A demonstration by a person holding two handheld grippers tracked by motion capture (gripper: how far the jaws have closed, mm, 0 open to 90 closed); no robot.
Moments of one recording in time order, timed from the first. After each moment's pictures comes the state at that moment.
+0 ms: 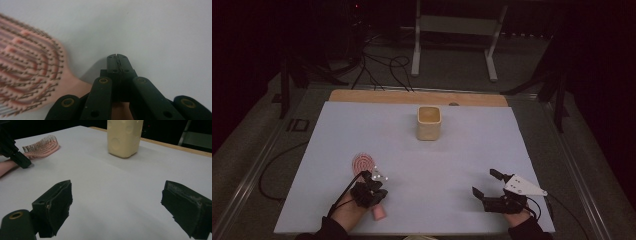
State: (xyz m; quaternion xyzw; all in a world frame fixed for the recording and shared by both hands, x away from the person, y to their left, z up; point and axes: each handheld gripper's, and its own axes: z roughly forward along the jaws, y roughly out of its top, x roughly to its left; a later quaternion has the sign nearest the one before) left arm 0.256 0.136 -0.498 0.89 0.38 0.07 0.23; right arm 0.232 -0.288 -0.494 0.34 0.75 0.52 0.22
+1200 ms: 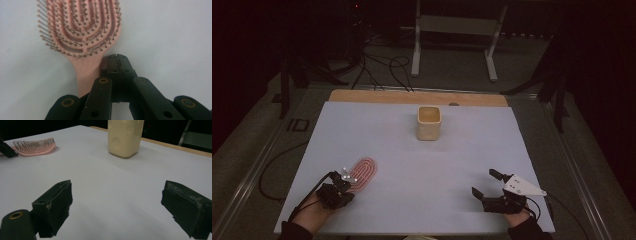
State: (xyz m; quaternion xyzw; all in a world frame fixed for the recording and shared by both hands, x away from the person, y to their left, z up) left arm 0.250 0.212 -0.488 0.89 0.42 0.08 0.15; right arm 0.232 -0.287 -0.494 0.34 0.75 0.52 0.22
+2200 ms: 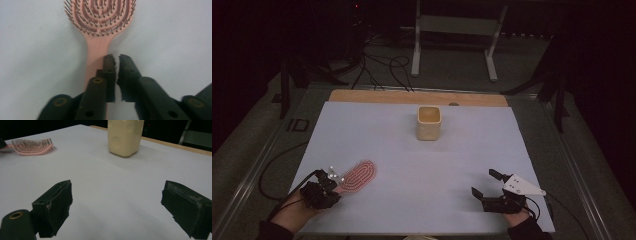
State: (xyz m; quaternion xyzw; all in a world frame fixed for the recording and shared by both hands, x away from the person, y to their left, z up) left arm 0.245 0.238 -0.465 0.91 0.40 0.08 0.12; right arm 0.232 -0.286 -0.495 0.34 0.75 0.52 0.22
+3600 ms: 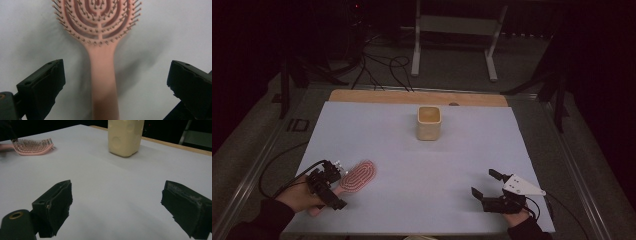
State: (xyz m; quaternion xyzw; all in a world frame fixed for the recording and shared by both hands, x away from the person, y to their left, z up) left arm 0.288 0.242 -0.475 0.93 0.36 -0.03 0.08; right arm 0.233 -0.286 -0.495 0.34 0.75 0.52 0.22
